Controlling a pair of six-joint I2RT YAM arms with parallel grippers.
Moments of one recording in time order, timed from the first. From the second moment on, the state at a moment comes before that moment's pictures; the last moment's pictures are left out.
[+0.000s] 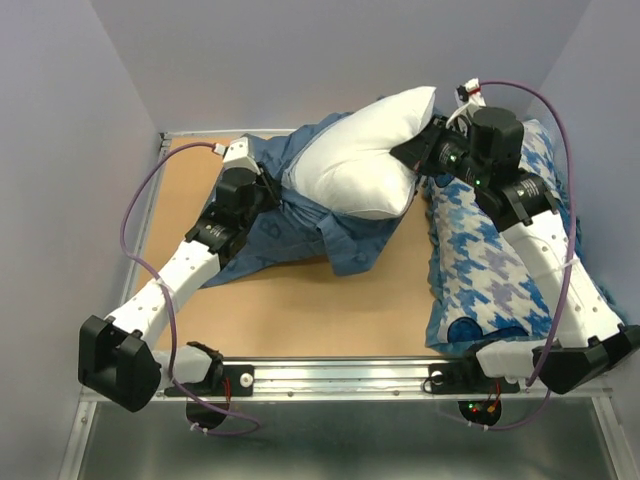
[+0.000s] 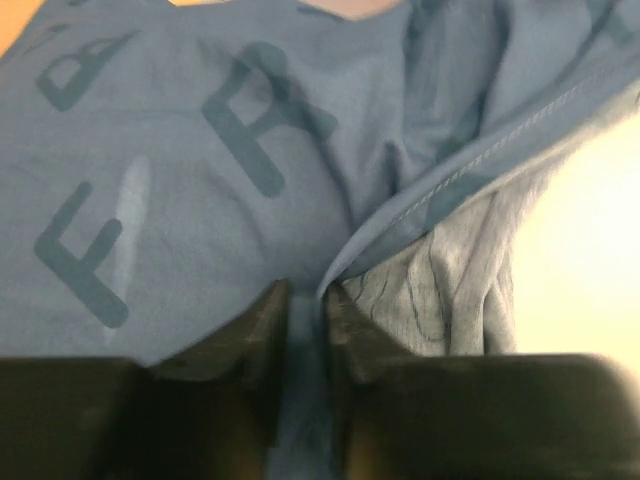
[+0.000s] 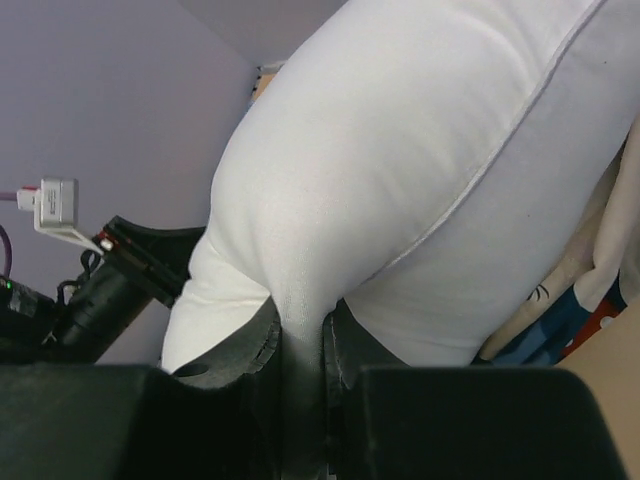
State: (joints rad) left arm -0.43 1.21 0.98 -0.10 -0.23 -0.52; right arm 0.38 1.27 1.55 -0.52 -0.17 0.60
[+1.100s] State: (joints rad) left arm -1.08 1.28 0.94 -0.12 -0.59 -0.65; right arm 0.35 1.44 1.82 -0.56 -0.21 0.58
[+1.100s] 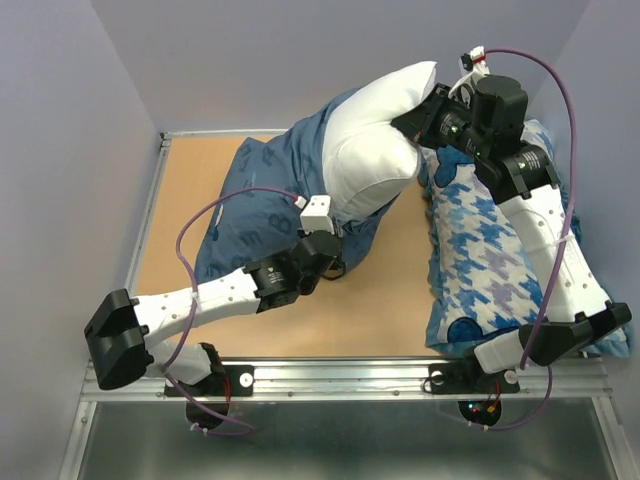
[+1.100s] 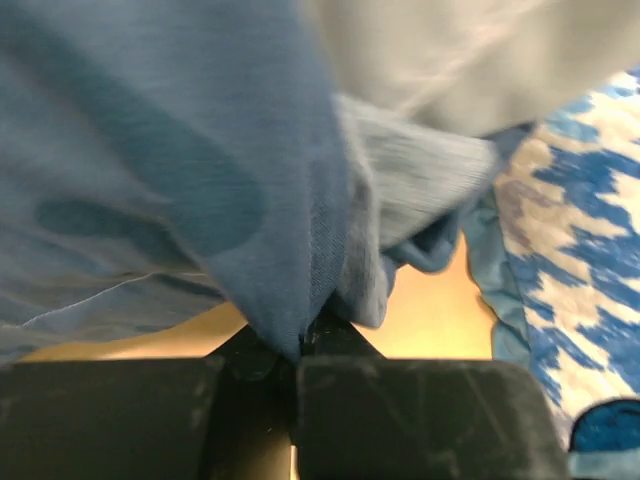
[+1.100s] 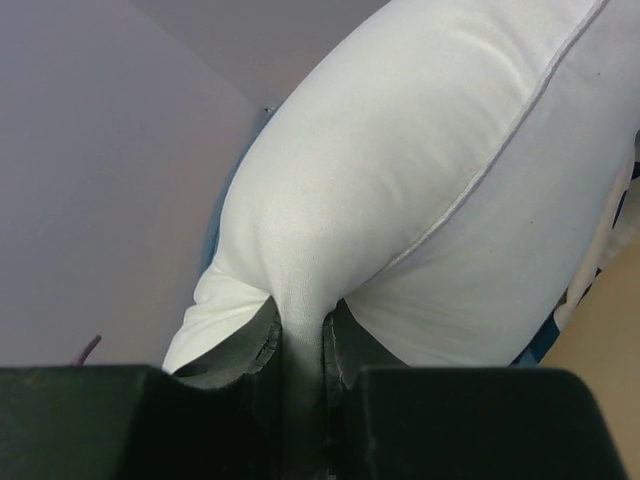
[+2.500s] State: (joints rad) left arm -0.25 1.51 1.04 -0.21 -0.15 -0.59; right arm 0.96 1.43 0.90 0.12 -0.18 0.72
